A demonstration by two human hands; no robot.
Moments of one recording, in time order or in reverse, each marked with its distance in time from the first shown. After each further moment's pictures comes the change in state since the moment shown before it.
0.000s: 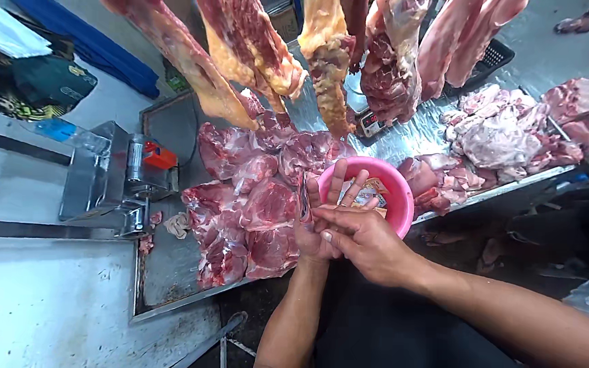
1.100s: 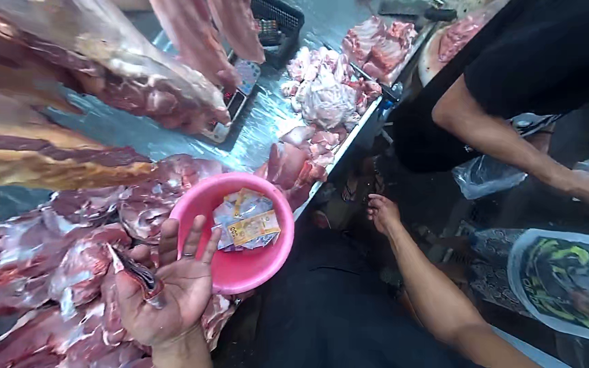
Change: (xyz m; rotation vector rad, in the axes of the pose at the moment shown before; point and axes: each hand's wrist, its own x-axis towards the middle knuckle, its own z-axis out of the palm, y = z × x) left_hand 0.024 0.032 -0.067 0.335 0.082 -0.209; right_hand -0.272 0.297 -0.123 0.547 1.388 0.853
